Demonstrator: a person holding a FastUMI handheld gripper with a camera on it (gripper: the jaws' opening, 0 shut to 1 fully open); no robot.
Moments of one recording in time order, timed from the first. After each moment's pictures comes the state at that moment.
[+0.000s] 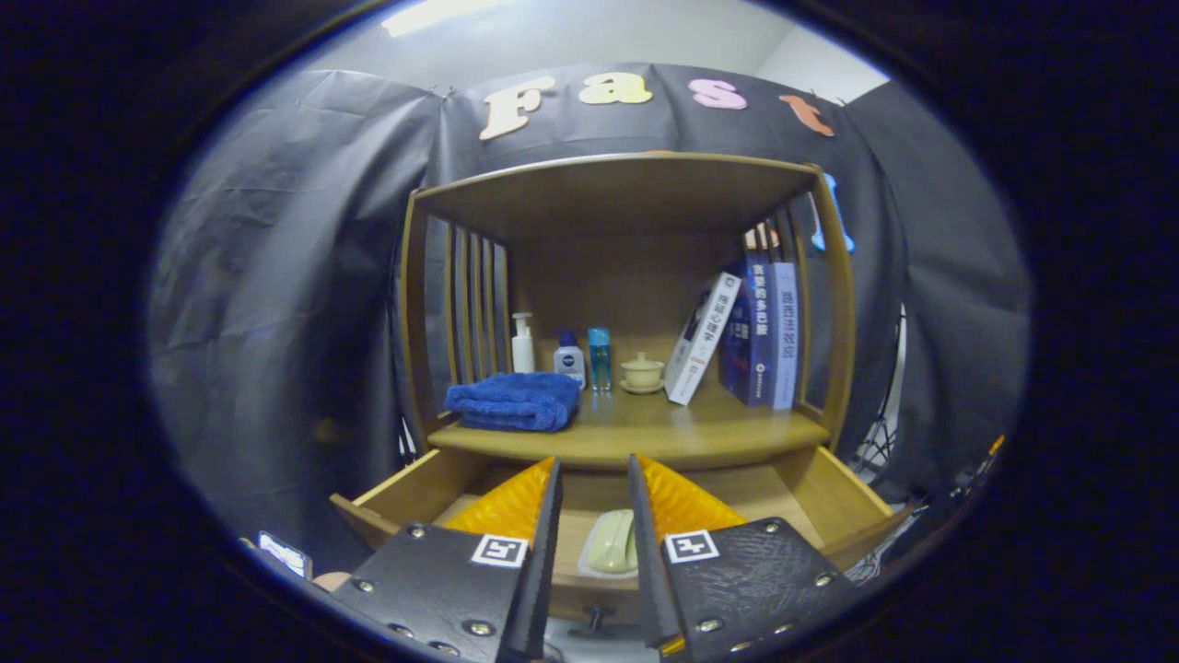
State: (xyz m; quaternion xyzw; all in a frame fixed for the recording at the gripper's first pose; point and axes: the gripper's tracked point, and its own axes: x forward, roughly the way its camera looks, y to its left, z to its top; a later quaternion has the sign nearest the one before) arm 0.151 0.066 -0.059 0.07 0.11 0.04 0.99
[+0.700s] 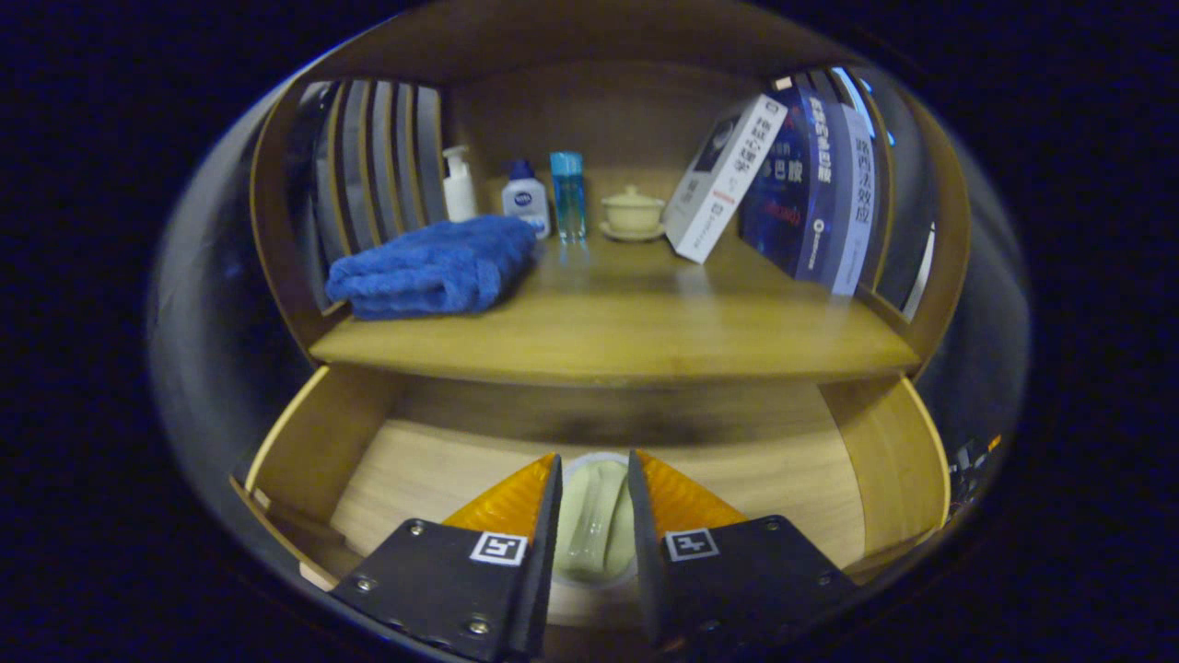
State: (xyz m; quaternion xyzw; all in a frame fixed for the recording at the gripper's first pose) arm 0.222 0.064 -0.213 0.06 0.38 0.02 0.92
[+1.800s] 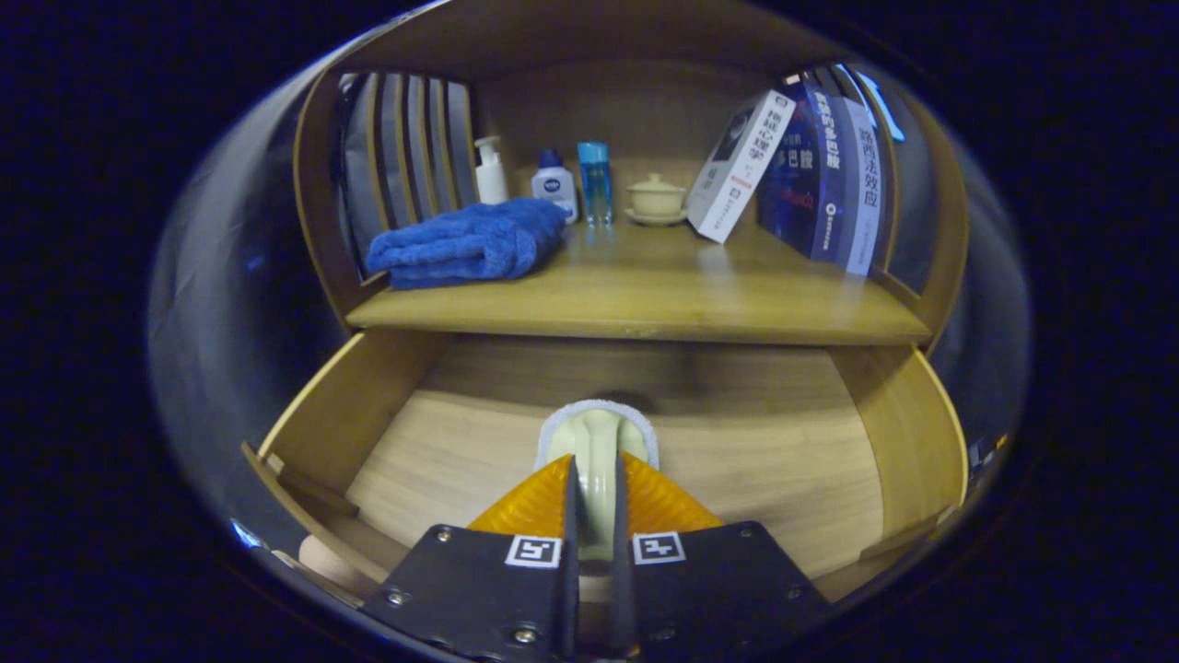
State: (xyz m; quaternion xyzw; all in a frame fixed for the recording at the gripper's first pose) arm 0.188 0.082 -0.182 0.08 0.34 0.07 0.94
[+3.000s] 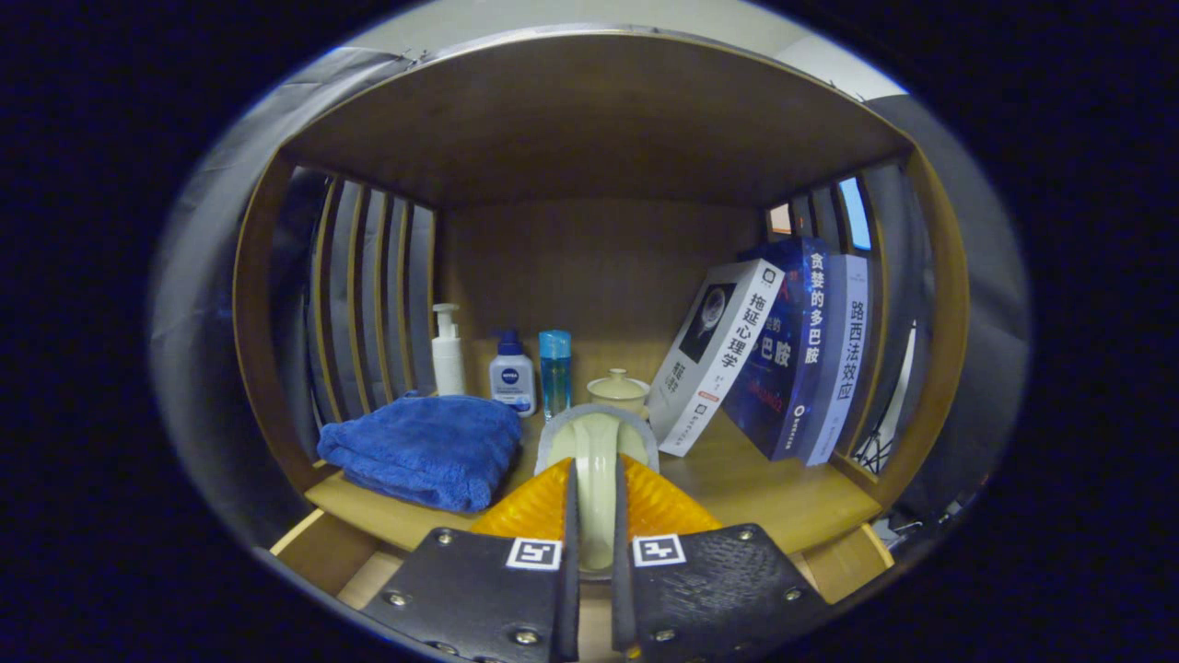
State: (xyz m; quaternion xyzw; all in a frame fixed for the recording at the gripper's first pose) arm 0.323 0.047 -0.077 0.05 0.14 -0.02 0.99
